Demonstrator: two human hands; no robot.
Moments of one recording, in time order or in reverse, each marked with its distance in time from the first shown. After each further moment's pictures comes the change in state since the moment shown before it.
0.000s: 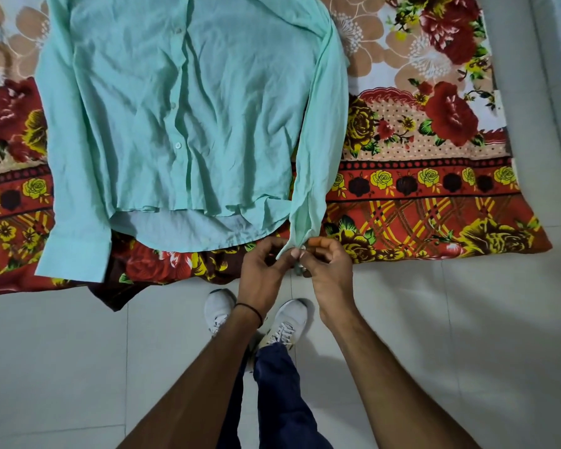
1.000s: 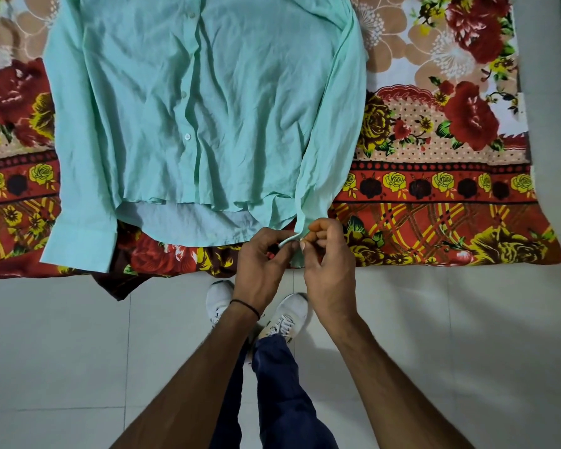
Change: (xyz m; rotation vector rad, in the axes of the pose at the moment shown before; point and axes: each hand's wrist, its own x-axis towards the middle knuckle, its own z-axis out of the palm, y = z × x) left_hand 0.004 0.017 -0.010 0.137 0.045 0.122; right_hand -0.015 -0.027 0.011 -0.502 -0.031 -0.498
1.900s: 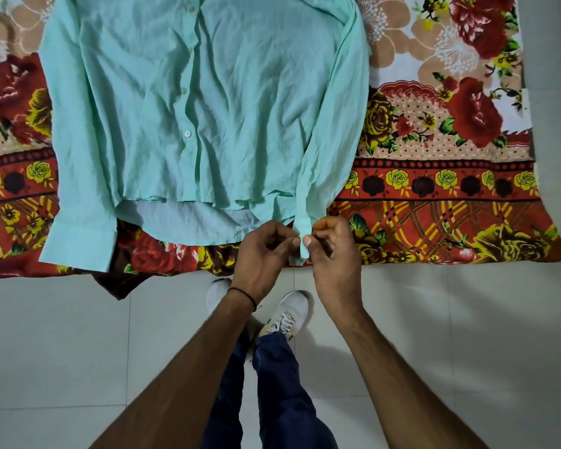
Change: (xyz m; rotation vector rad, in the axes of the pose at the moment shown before) left_hand 0.010 0.007 -0.007 -0.026 -0.110 -0.104; right_hand 0.007 0.011 0.002 0.161 -0.011 0.117
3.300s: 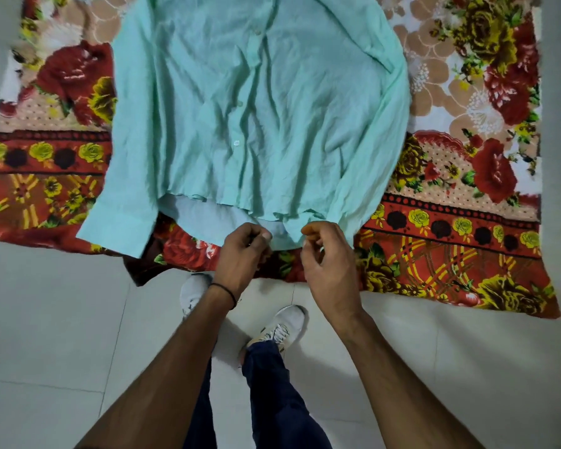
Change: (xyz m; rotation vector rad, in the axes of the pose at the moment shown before) left_hand 0.000 0.004 -0.073 -0.095 0.221 -0.141; right_hand 0.005 -0.048 0.034 -0.364 -0.165 -0.332
